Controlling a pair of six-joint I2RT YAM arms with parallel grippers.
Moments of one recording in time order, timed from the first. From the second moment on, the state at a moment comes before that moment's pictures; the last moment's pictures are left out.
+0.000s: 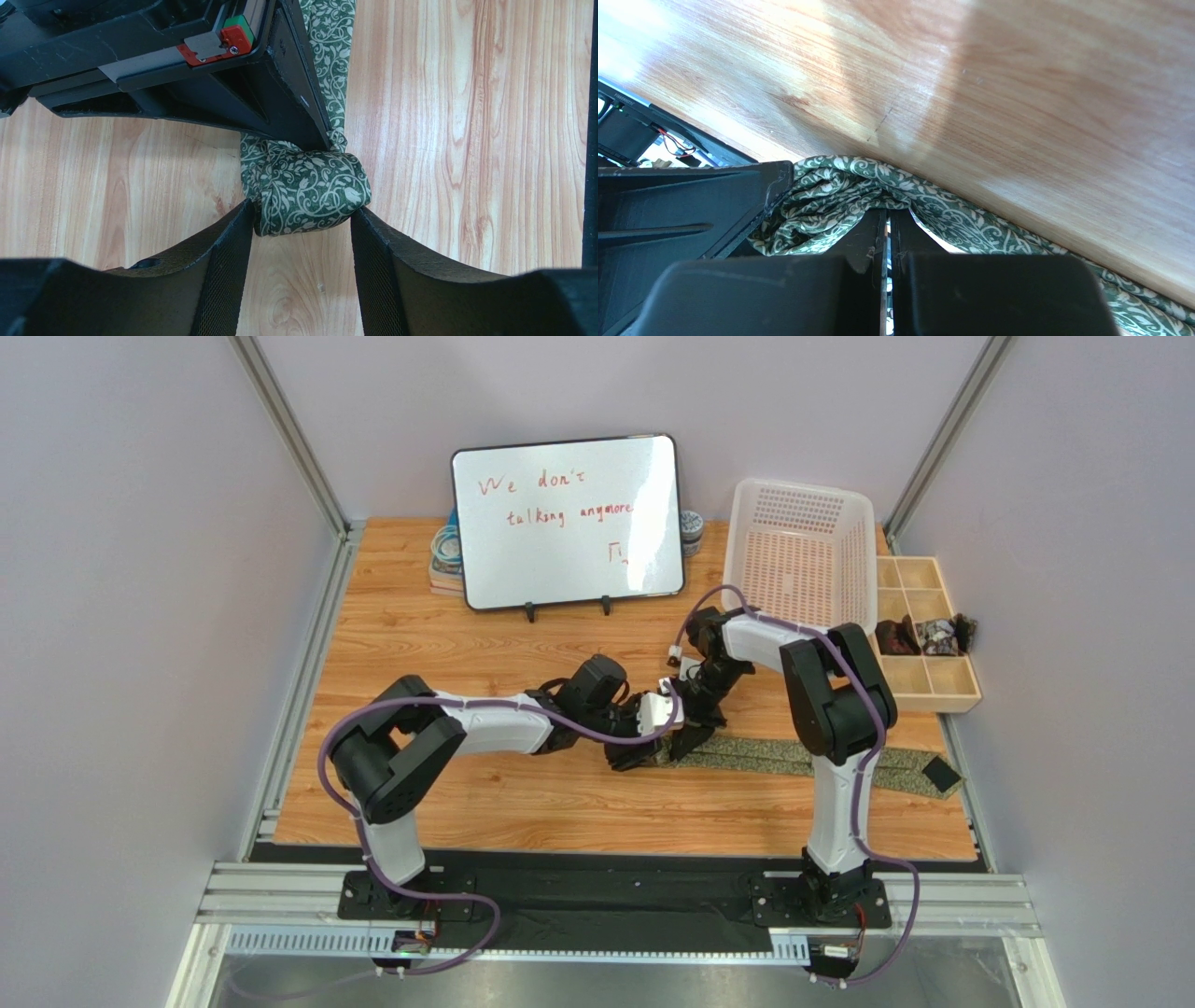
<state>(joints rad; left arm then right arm) -0.86 1.79 0.93 0.14 0.51 0.43 0.38 2.05 1.30 -0.96 -0.56 0.24</state>
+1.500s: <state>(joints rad) -0.87 1.87 0.94 0.20 0.51 0.37 0.38 2.08 1.31 -0.95 -0.63 0.26</state>
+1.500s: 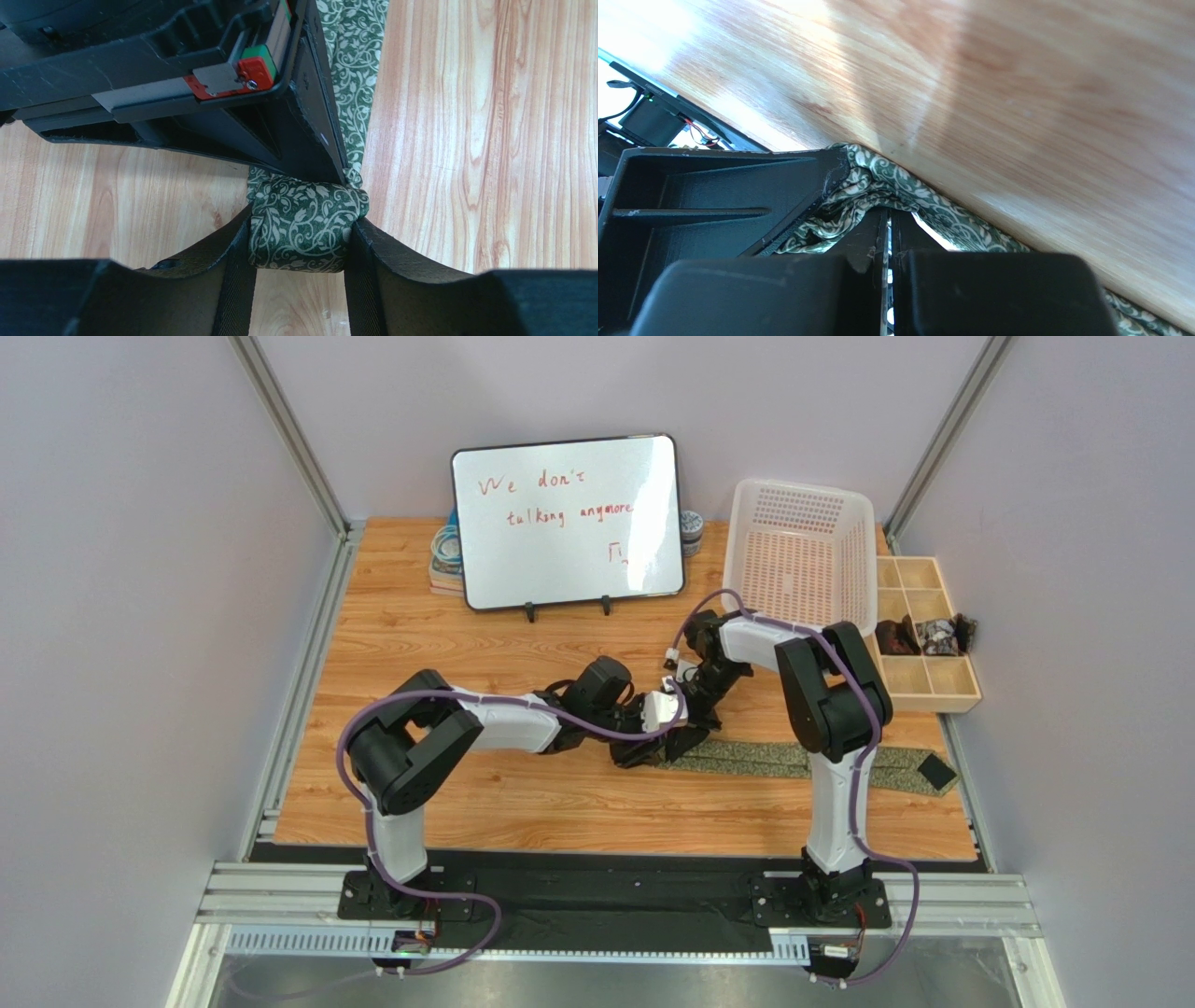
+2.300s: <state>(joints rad) -0.90 1.90 1.10 -0.09 0.39 0.48 0.31 1.98 1.29 -0.91 -0.70 0.17</state>
